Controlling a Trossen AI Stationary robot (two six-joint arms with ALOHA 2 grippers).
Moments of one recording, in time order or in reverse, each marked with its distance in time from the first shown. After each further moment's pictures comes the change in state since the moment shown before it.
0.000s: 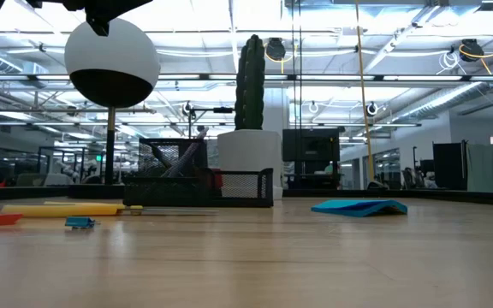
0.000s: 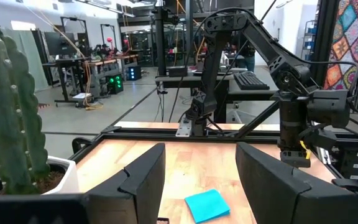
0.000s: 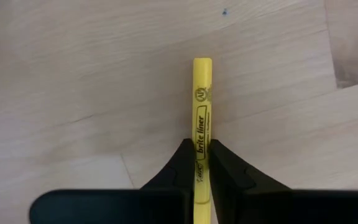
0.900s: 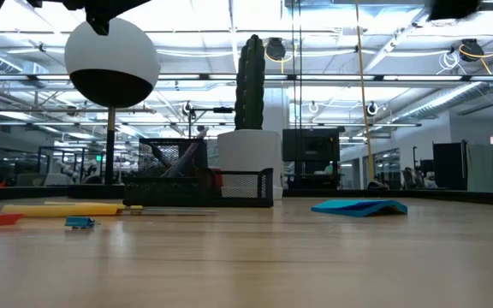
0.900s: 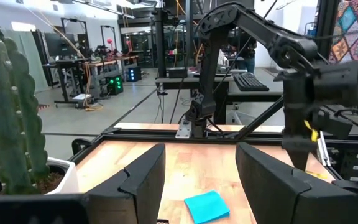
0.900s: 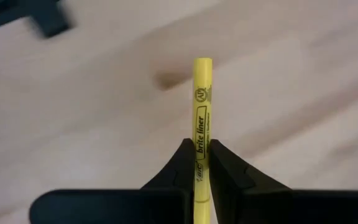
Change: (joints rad) left arm 0.000 0.000 0.000 0.006 0.001 0.001; right arm -0.132 -0.052 0.225 -0.164 0.143 -0.011
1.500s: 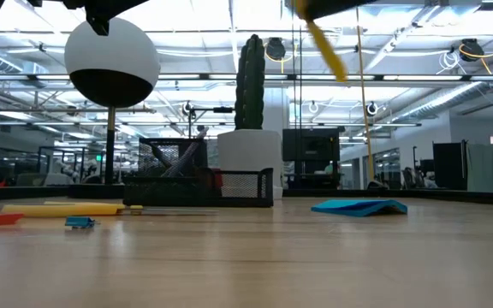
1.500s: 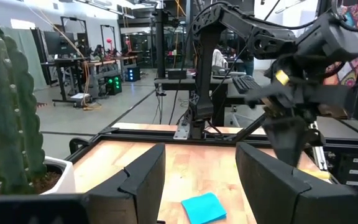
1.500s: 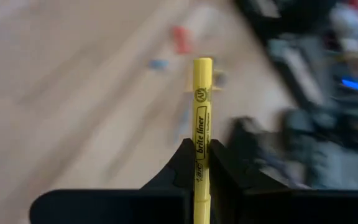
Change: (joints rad) left arm 0.000 0.000 0.000 0.008 0.002 -0.017; right arm -0.171 -0.082 0.009 0.381 0.473 -0.016
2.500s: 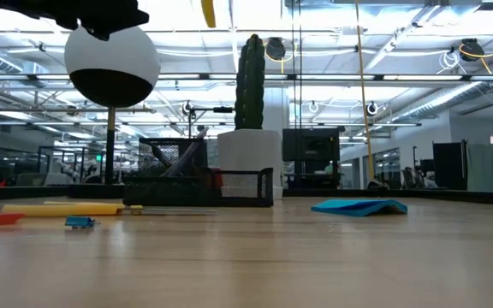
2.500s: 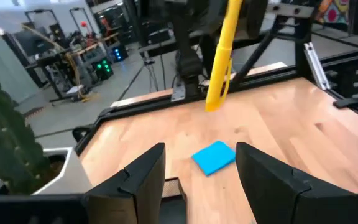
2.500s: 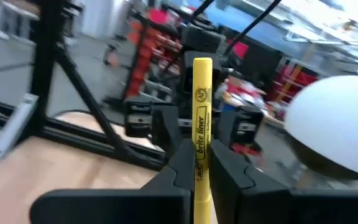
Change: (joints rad) left arm 0.000 0.000 0.000 -0.200 0.058 0.167; right arm -0.272 -0.006 -0.178 1.040 -0.187 0.070
